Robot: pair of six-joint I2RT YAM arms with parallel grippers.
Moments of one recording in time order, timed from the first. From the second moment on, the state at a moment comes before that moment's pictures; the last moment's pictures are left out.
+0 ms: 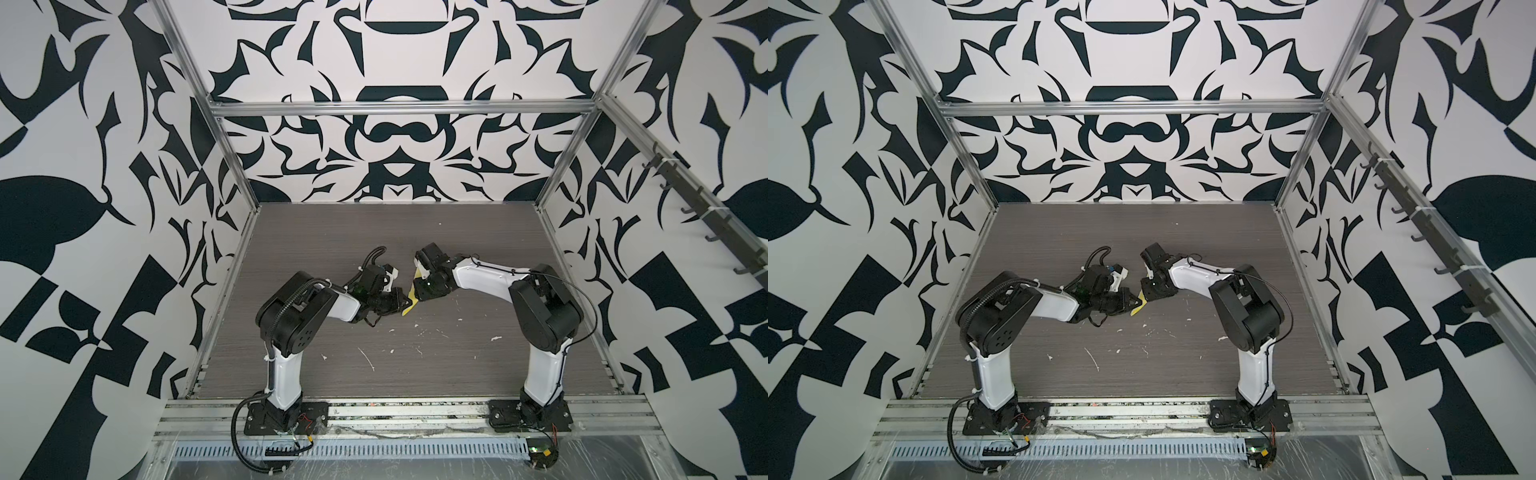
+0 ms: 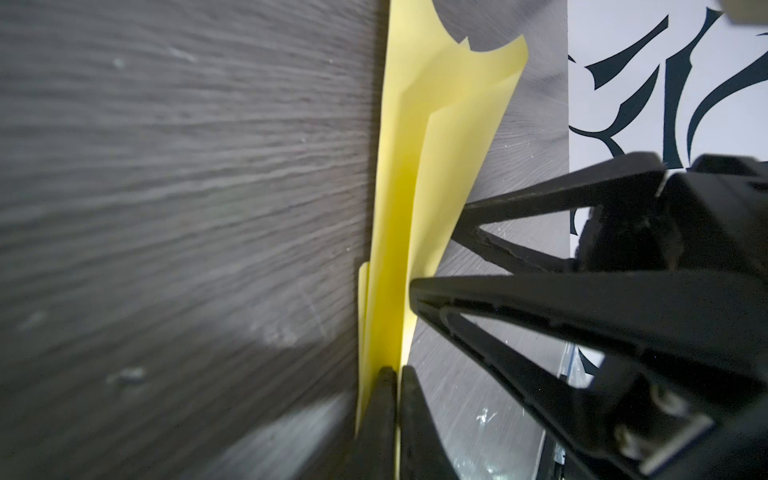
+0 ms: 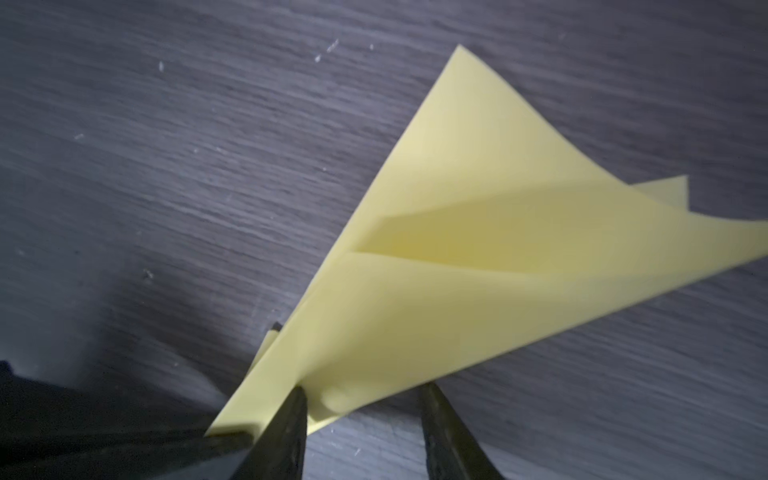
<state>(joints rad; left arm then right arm) -0.64 1.93 0.81 0.42 0.53 -0.82 0.59 1.92 1.23 -0.53 -0.04 0.34</state>
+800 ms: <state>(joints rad) -0.61 1.68 0.77 0.17 0.42 -0.79 0.62 1.96 1.28 -0.58 0.06 0.35</state>
